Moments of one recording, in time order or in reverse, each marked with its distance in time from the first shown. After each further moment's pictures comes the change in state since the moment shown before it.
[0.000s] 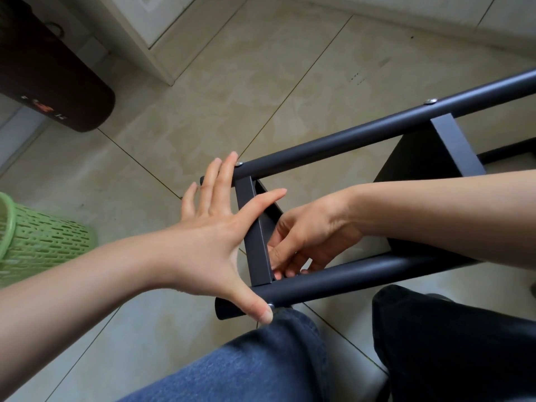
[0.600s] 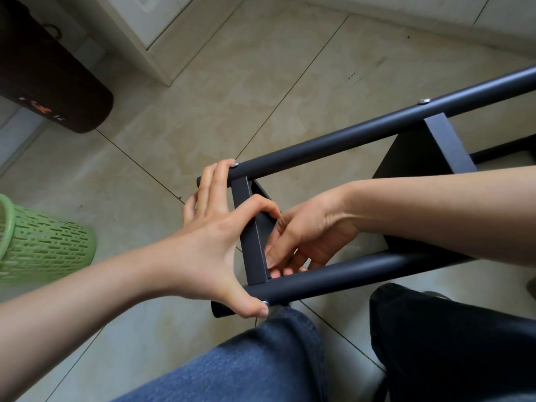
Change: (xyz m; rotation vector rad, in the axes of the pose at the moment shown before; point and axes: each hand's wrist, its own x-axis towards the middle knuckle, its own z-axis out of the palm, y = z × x) left_hand -0.002 0.002 0.011 -0.146 0.154 0.069; right_hand -0.003 -0.002 -0.003 0.045 -0.056 0.058
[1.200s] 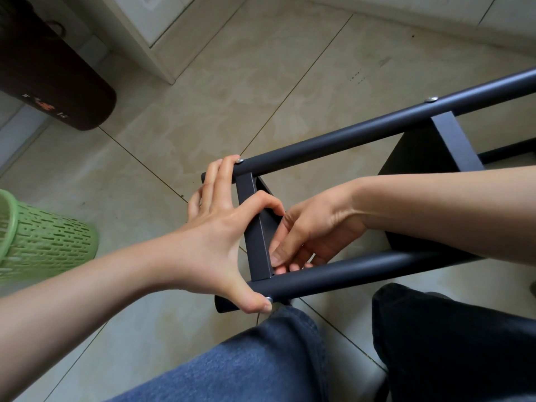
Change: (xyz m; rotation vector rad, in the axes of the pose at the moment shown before) left_hand 0.002 -0.003 0.000 -0.007 -0.017 -0.004; right_hand -0.004 0.001 -0.002 -0.022 0.000 -0.040
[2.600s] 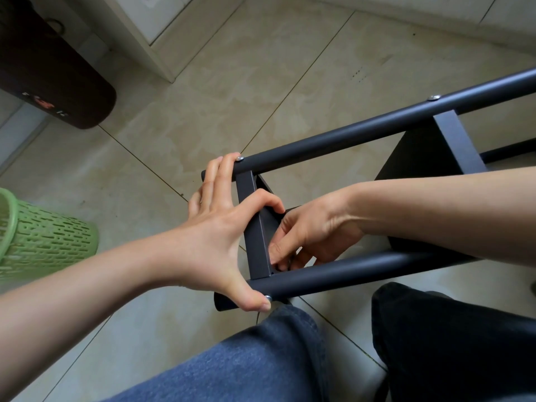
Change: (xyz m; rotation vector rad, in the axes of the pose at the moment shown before) left_hand 0.002 0.000 -0.001 0.002 -0.022 -0.001; right_hand 0.007 0.005 0.004 0.043 0.087 0.021
